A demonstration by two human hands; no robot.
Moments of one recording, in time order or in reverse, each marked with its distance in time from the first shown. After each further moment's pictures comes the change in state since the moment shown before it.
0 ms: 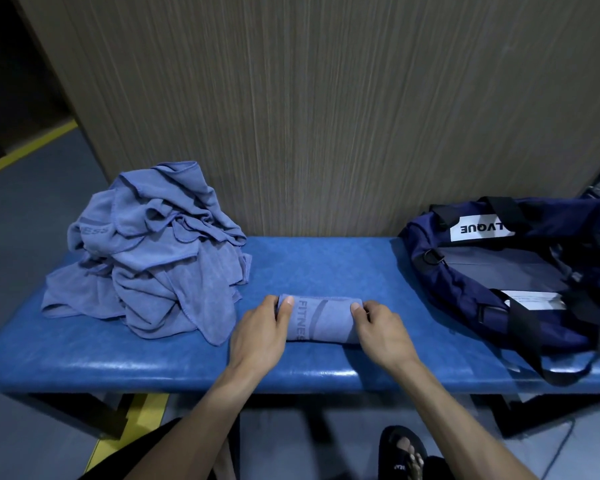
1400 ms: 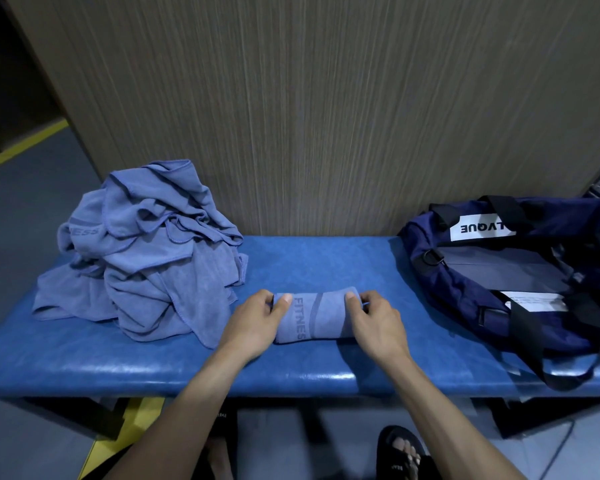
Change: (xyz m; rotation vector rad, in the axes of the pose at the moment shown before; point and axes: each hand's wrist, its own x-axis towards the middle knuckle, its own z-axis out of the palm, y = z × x) left_hand 0.028 -0.001 -0.007 -0.134 -0.146 -0.098; right_hand 0.011 -0.009 0.004 0.128 0.092 0.077
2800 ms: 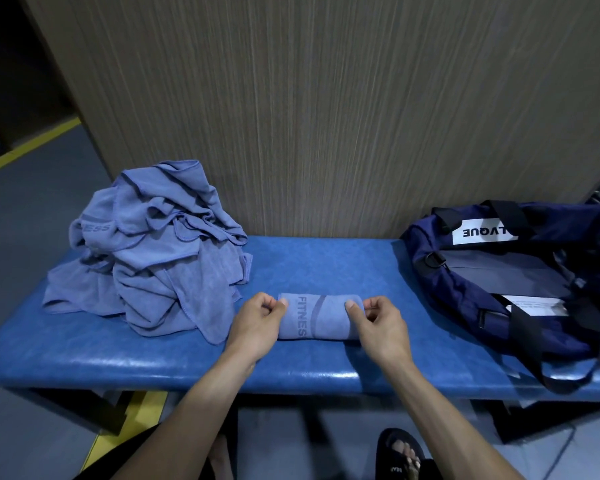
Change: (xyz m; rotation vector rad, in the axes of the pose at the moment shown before) left_hand -0.014 0.002 0.006 -0.306 0.103 -0.157; right_hand -0.007 0.012 0.004 0.266 0.068 0.008
